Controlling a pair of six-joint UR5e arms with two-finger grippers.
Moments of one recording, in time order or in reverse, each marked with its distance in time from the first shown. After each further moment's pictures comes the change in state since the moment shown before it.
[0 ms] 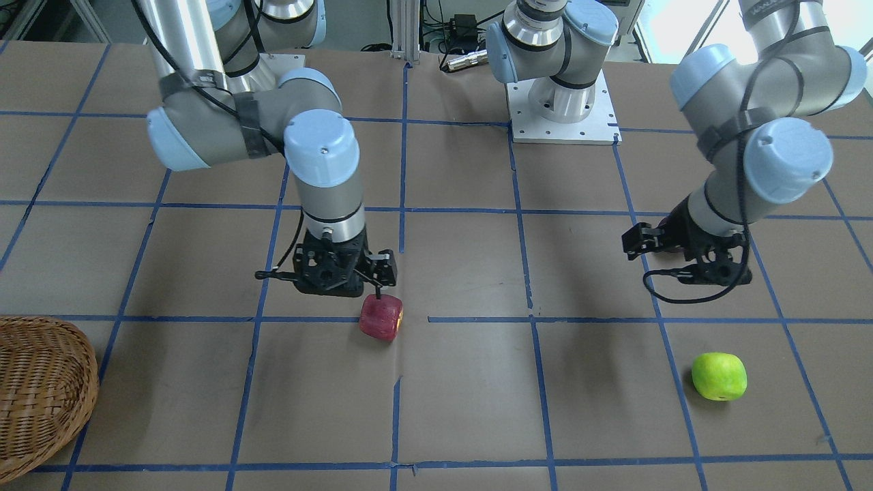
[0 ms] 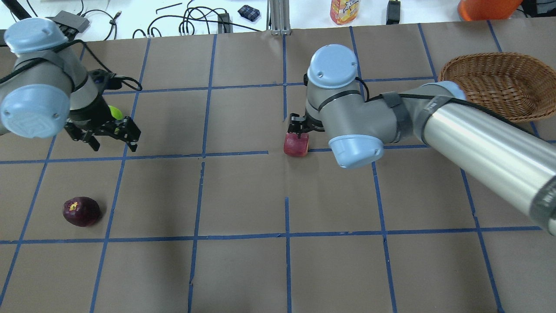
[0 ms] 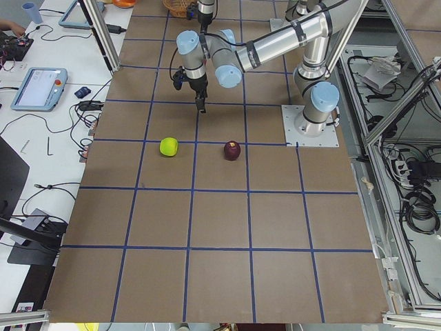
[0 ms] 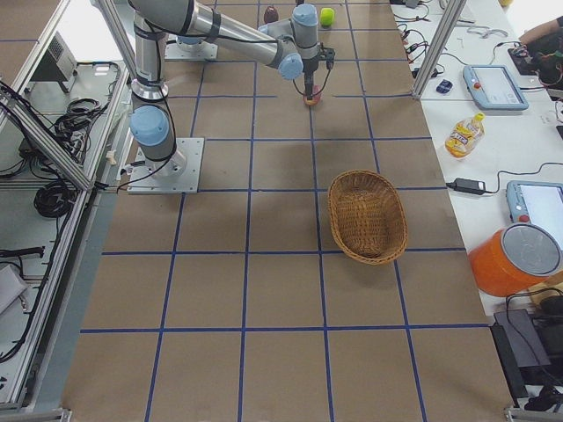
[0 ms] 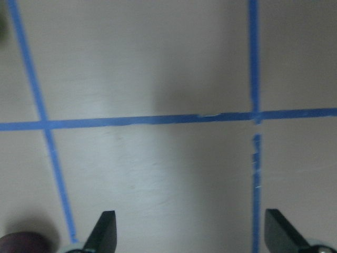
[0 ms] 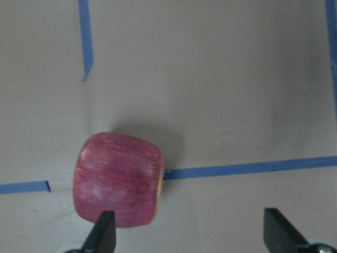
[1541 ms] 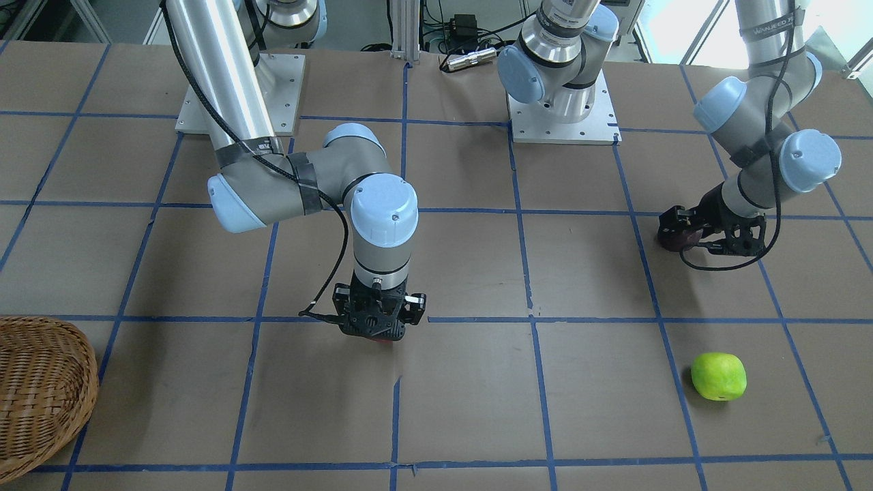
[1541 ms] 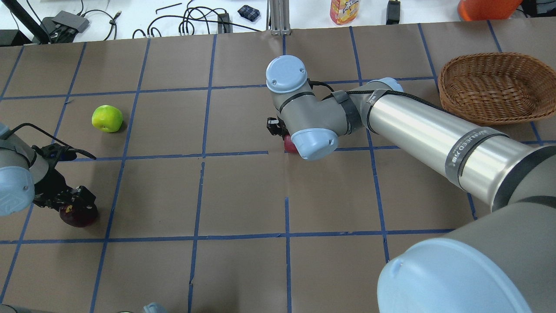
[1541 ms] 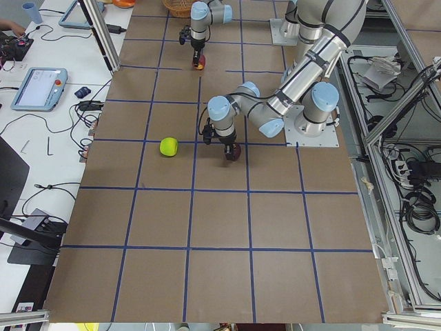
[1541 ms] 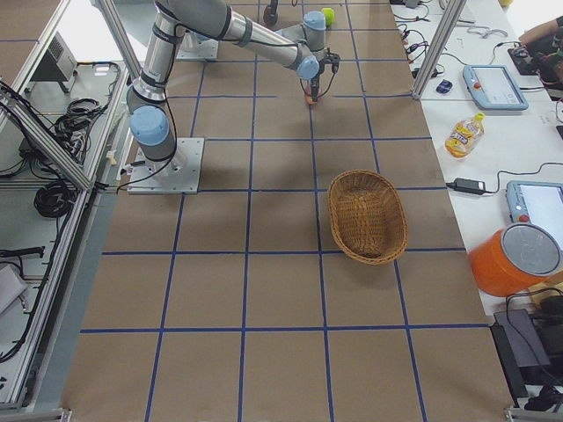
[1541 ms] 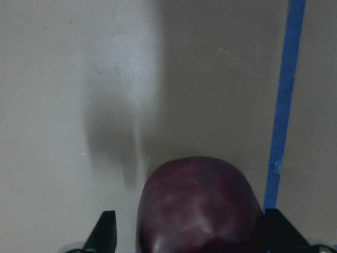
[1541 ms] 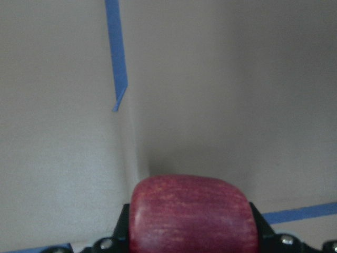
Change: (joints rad) left arm 0.323 -0.012 -0.323 0.308 0.010 0.320; right arm 0.027 0.157 -0.149 0.061 -0.059 0.044
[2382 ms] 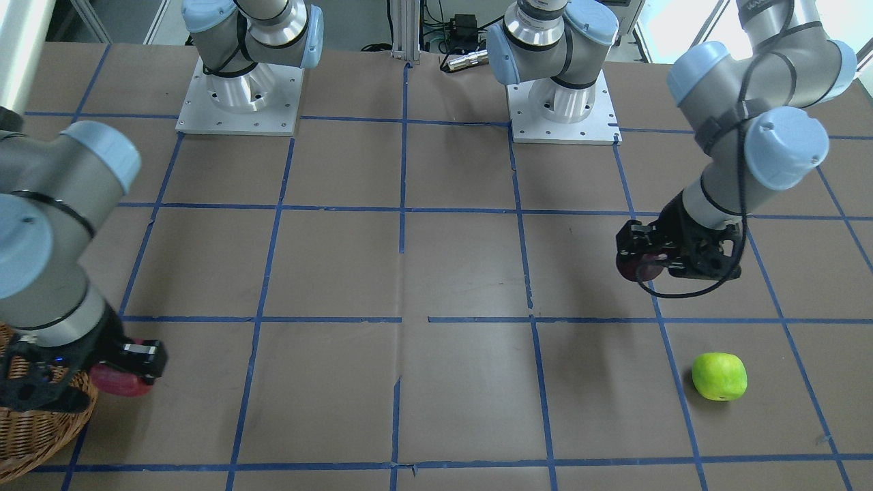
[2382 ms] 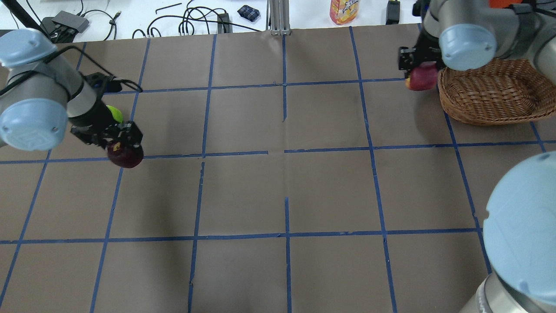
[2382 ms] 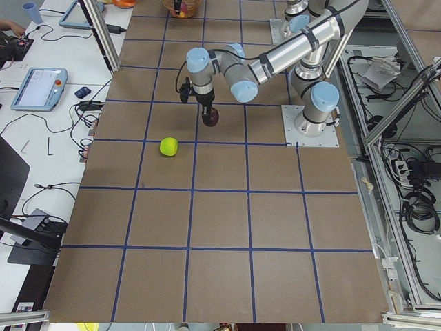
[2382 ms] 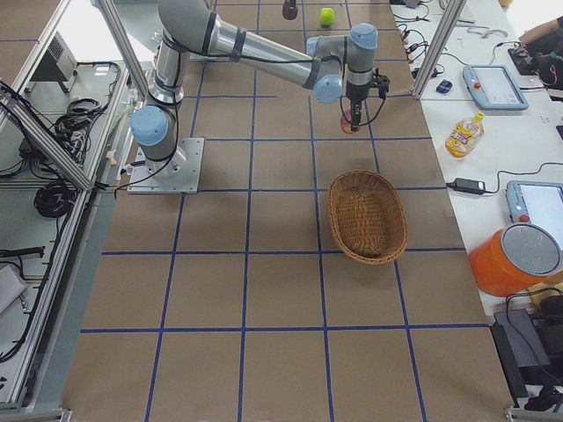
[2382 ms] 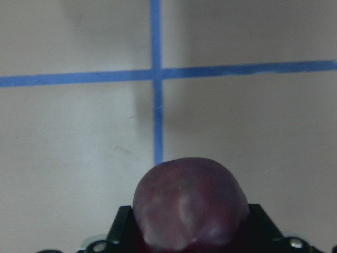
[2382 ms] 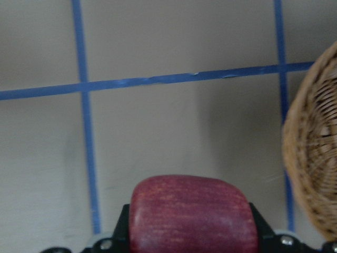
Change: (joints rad) left arm -0.456 0.026 0.314 -0.253 -0.135 -0.410; right arm -0.549 -0.069 -0.149 0.171 0.021 -0.632
